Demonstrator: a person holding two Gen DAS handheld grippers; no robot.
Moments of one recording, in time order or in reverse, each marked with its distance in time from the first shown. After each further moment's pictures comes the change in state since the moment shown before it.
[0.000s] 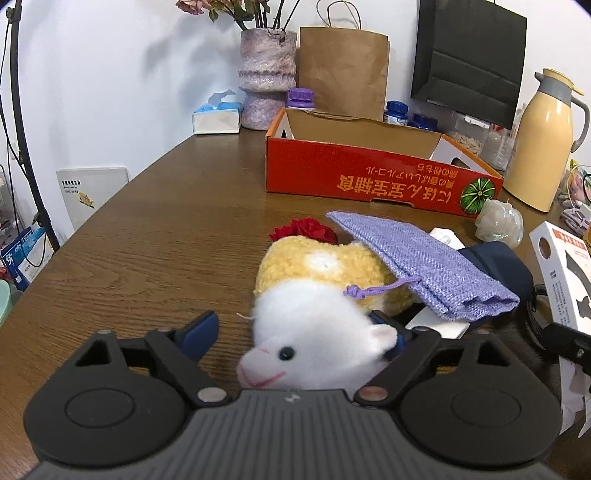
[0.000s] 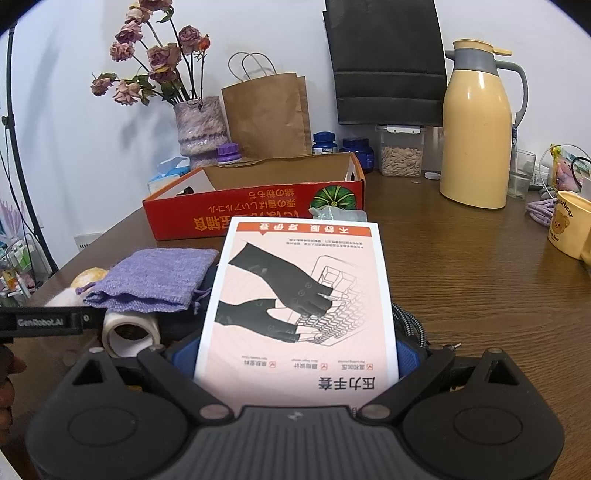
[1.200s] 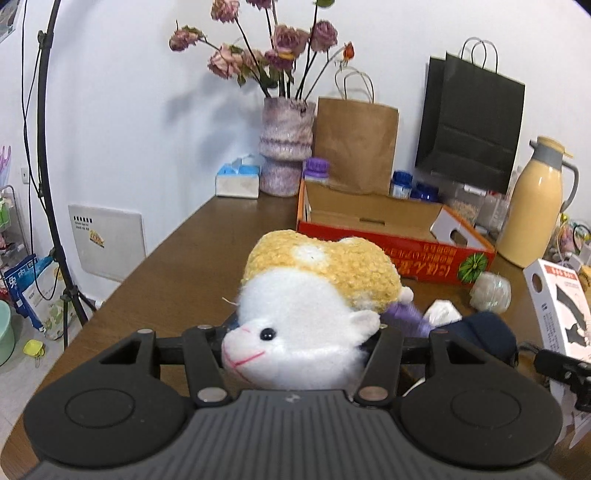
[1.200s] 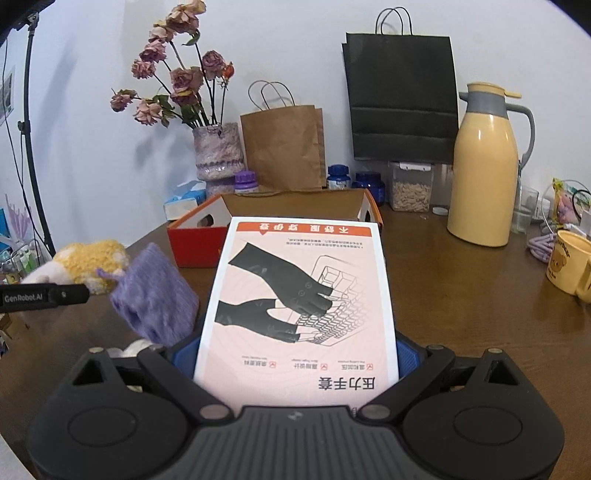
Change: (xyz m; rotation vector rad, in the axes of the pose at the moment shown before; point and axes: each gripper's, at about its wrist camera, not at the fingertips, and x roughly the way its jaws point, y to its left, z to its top) left arm -0.054 0.039 0.031 -0.047 -0.184 -0.019; right arm -0.026 0.027 0.018 -0.042 -0.079 0.003
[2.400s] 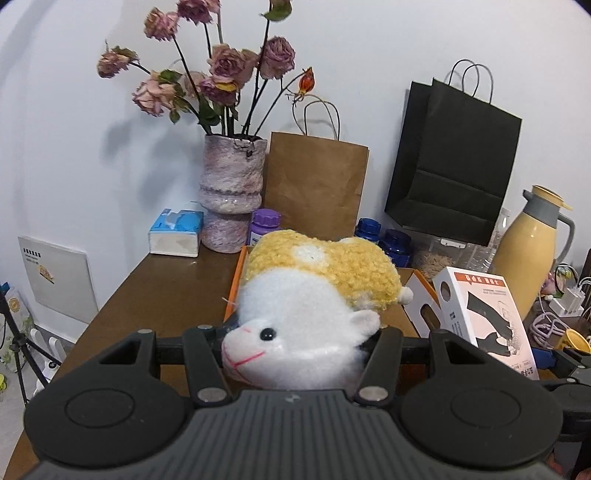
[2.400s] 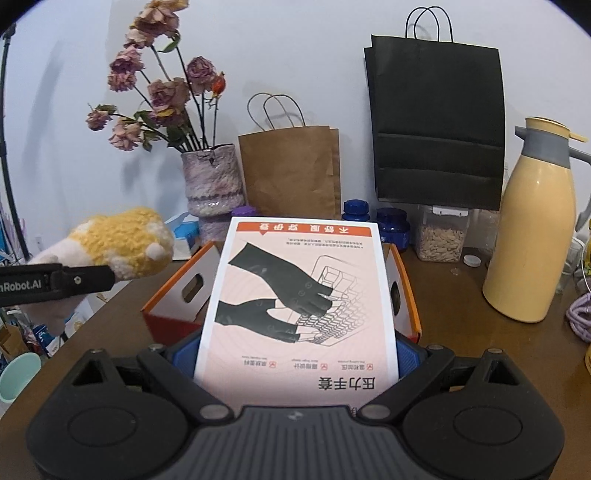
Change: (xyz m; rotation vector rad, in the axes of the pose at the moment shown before) left arm 0.095 -0.050 0.122 -0.006 -0.011 -0.112; right arm 0.107 0.007 0.122 -0.015 0.008 0.016
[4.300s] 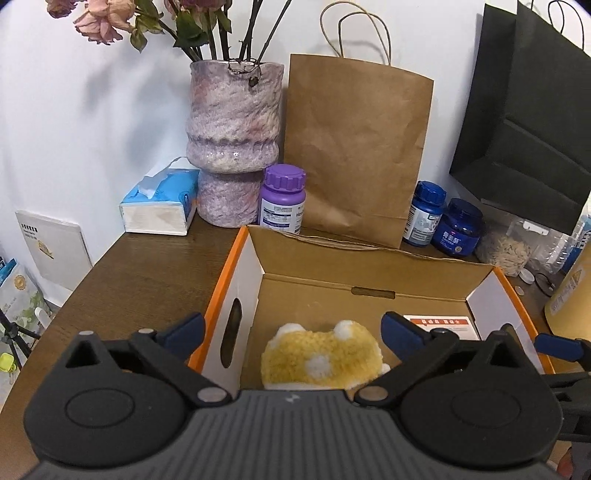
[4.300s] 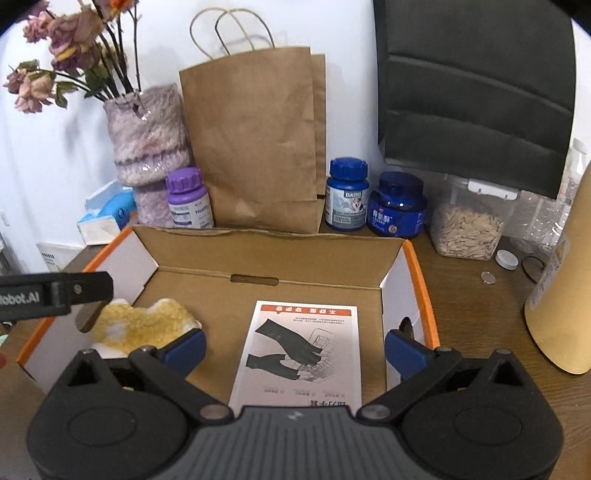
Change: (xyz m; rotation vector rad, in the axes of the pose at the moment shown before) left arm 0.171 -0.006 0.030 -0.021 0.171 0.127; right arm 0.180 -0.025 0.058 -0.008 0.178 -0.037
